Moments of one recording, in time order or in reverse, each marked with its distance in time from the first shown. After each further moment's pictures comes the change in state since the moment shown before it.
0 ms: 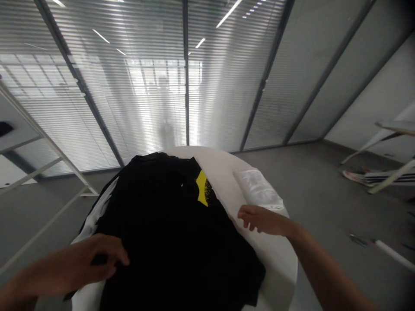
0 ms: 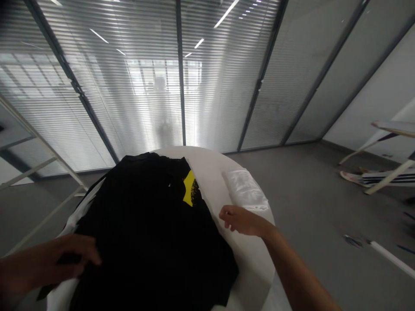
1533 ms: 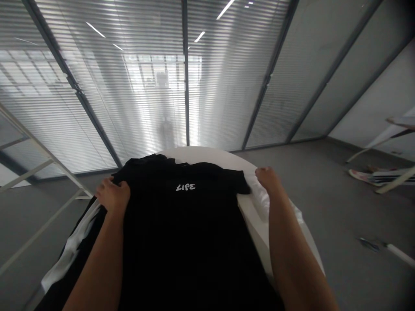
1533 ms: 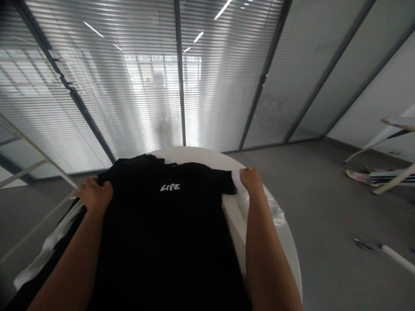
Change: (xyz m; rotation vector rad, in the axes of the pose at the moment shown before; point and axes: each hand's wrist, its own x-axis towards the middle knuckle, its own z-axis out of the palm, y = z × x) left_hand 0.220 -0.063 0.000 0.152 1.024 -0.618; right_hand 0.151 0.024 -0.111 -0.156 1.015 0.073
